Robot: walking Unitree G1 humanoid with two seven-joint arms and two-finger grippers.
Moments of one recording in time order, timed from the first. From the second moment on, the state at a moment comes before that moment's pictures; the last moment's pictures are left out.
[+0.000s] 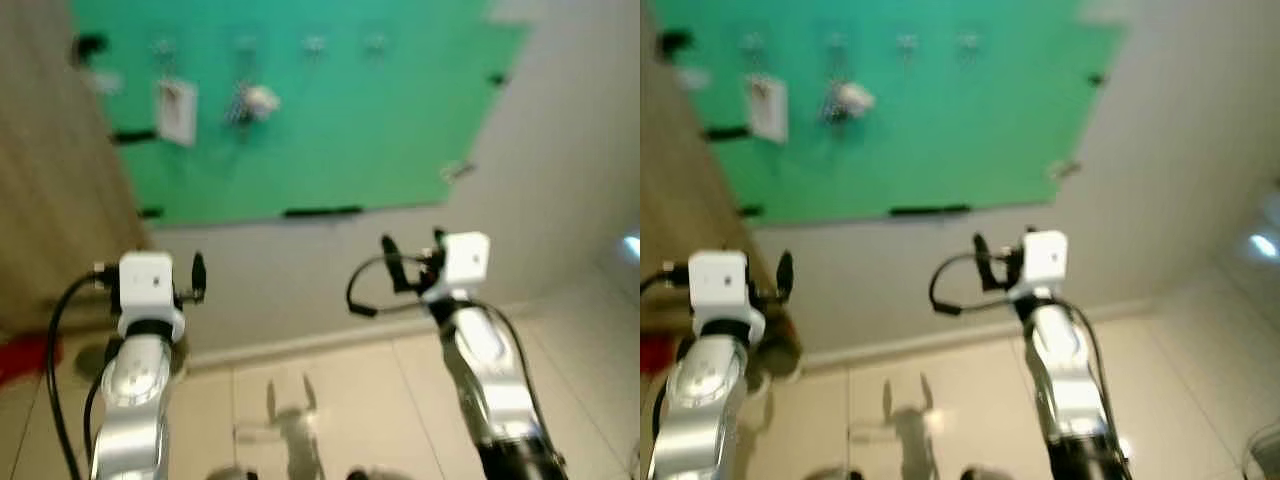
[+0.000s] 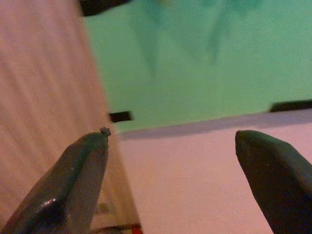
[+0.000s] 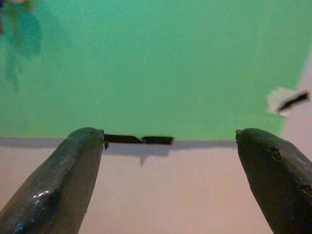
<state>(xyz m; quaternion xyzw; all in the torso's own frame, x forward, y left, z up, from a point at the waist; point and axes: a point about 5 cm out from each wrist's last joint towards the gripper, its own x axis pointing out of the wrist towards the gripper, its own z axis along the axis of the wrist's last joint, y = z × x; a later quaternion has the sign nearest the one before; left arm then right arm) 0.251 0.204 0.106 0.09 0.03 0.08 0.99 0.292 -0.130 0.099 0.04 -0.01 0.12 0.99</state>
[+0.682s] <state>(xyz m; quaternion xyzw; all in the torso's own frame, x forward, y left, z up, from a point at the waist) 0.262 0.179 0.102 0.09 0.05 0.06 0.99 0.303 -0.122 0.094 0.04 0.00 0.17 0.99</state>
